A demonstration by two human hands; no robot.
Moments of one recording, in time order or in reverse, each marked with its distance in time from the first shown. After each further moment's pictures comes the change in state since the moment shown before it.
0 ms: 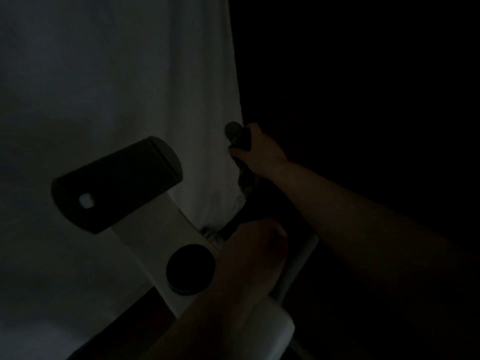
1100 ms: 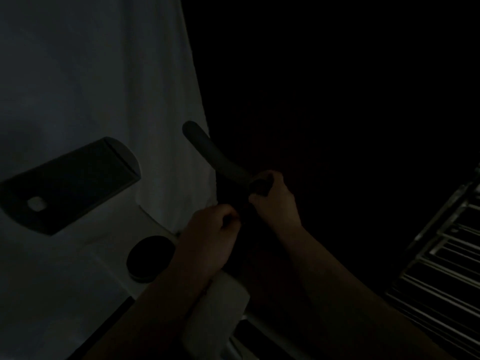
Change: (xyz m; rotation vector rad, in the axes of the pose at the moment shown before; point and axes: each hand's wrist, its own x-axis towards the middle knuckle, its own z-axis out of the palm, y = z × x) left_hand -0.020 0.002 -0.003 -0.289 0.100 0.100; right_hand -0.150 0.033 -0.031 0.151 0.258 0.408
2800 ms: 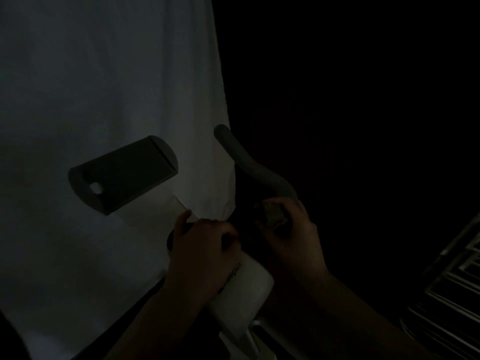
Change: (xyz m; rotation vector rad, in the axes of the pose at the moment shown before) left_hand -0.050 -0.031 -0.028 0.421 0.215 0.123; right_hand -0.074 0.017 0.010 0.096 0.069 -0.527
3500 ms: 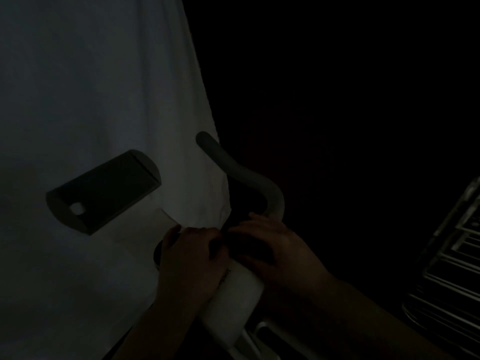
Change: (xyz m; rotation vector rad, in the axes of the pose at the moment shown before) left_hand -0.001 0.010 -0.002 -0.067 0.031 0.010; right_hand -0.010 0.002 -0.017 -0.138 -0.322 -0.243
